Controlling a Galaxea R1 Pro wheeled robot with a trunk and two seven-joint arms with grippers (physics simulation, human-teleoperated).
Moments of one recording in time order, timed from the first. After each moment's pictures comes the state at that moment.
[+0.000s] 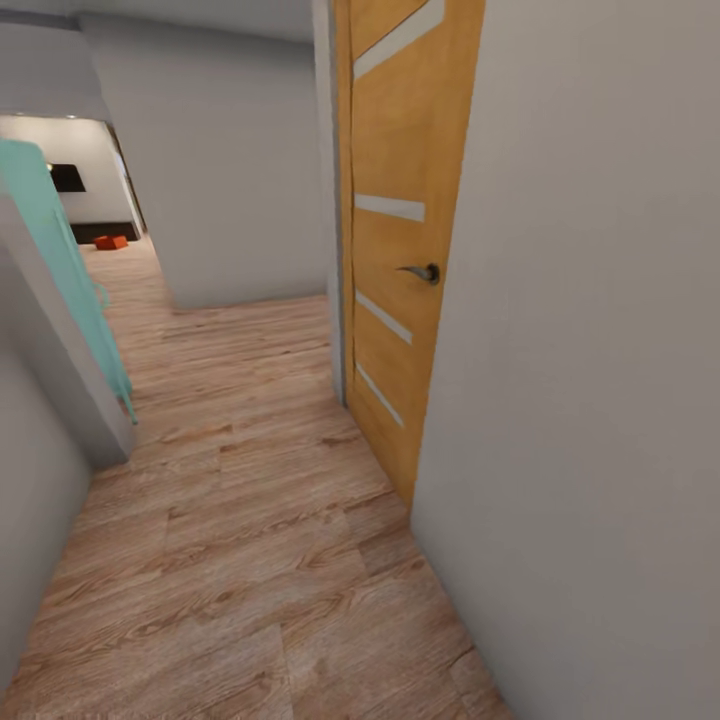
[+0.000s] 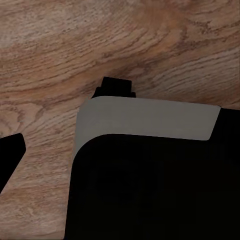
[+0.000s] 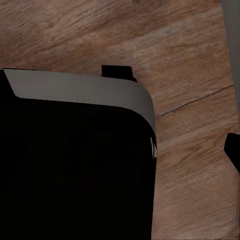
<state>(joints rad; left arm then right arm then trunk) -0.22 0.01 0.00 -0.02 0.14 -0.04 0.03 -0.17 0.02 0.56 0.03 -0.50 -0.15 -0.09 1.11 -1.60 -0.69</state>
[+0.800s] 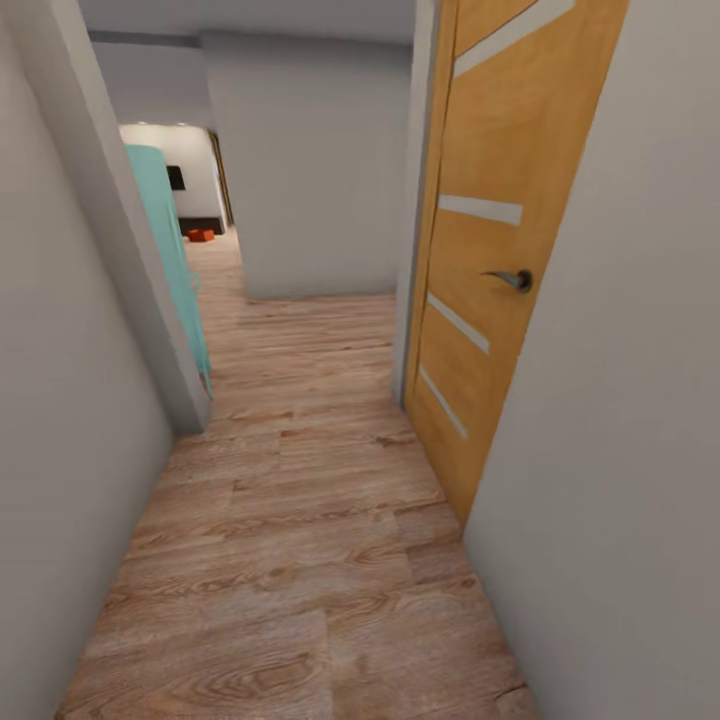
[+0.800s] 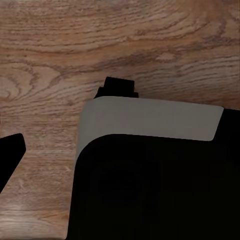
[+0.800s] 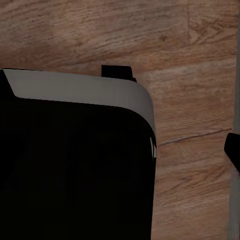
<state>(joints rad) -0.22 0.01 0.00 -0.02 0.14 -0.04 0.03 -0.17 0.02 0.56 0.03 -0.50 -0.15 -0.09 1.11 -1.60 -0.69</state>
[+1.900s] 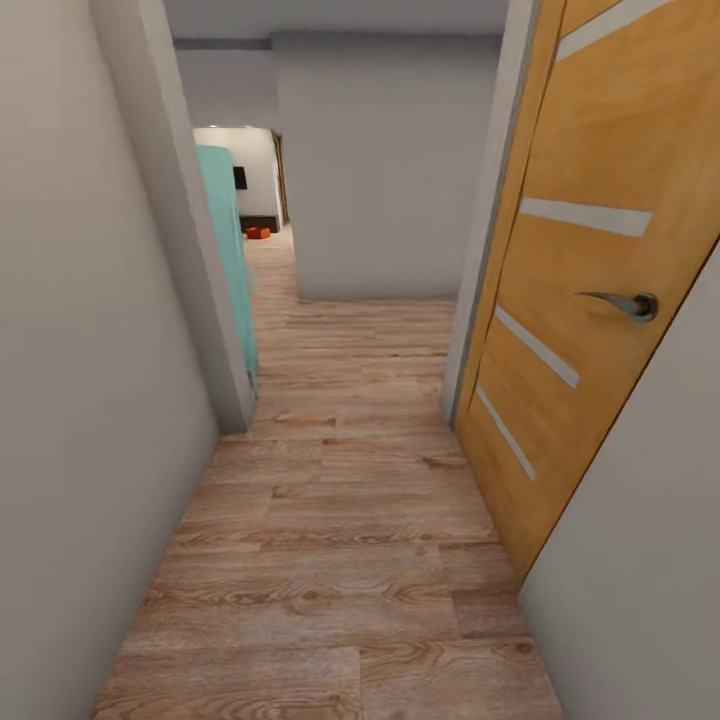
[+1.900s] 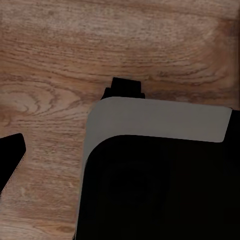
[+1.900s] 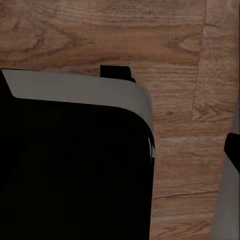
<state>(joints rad) -0.22 0.02 0.01 -0.02 0.14 -0.04 0.03 -0.17 0.02 0.56 0.03 -0.50 -0.15 -0.09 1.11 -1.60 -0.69</state>
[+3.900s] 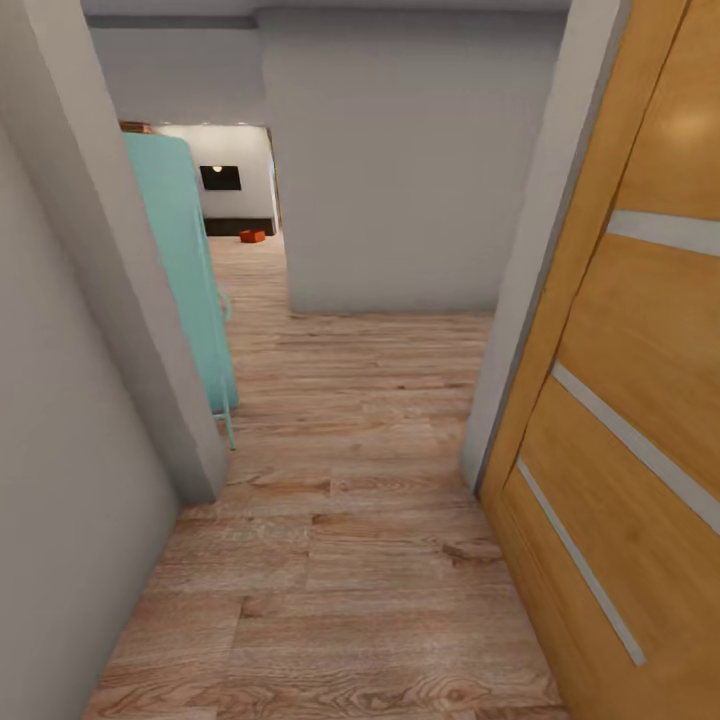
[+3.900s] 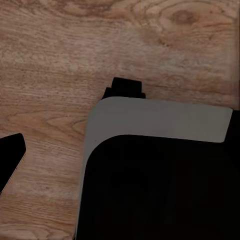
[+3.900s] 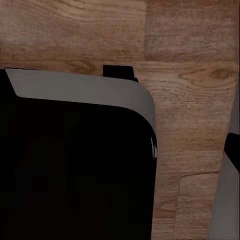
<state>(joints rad) -0.22 0.03 0.01 -0.02 0.14 -0.04 0.03 -0.17 0.01 0.56 0.03 -0.50 -0.15 -0.07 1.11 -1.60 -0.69</state>
